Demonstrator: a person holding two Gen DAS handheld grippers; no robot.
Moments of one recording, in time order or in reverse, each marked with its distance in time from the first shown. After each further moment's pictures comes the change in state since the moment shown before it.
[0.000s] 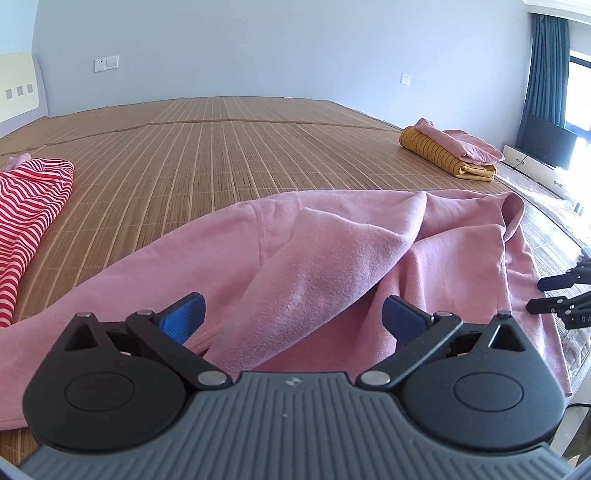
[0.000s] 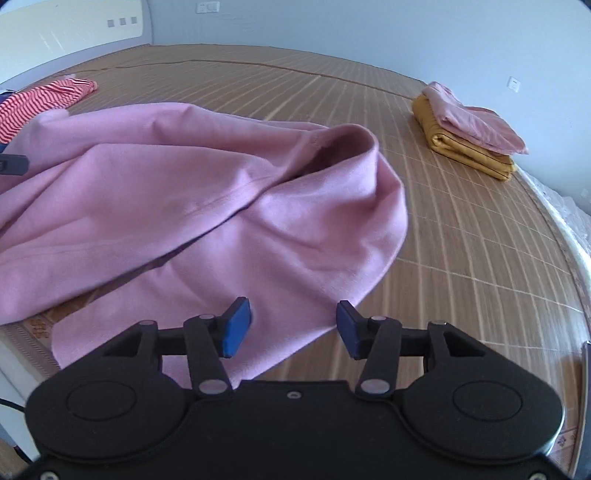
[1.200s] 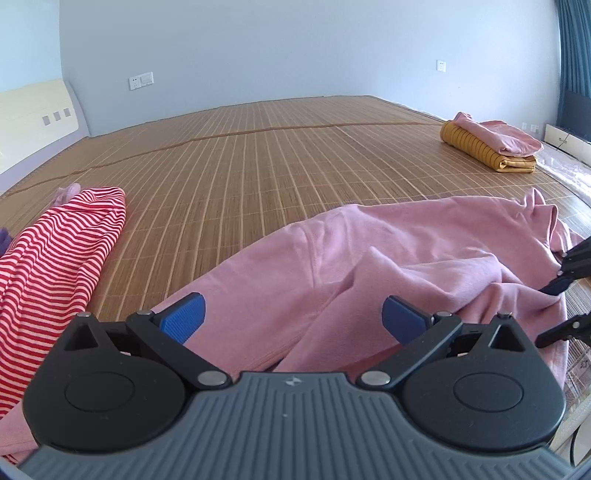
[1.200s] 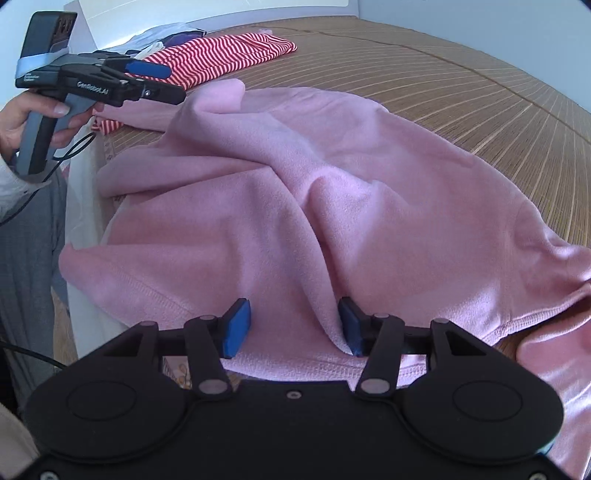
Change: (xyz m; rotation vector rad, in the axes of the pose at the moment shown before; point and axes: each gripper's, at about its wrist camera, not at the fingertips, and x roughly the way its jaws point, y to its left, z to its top) left arm -0.028 -0.008 0.029 0.043 0.029 0.202; right arm 0.005 0.040 0.020 -0.437 0.075 0.634
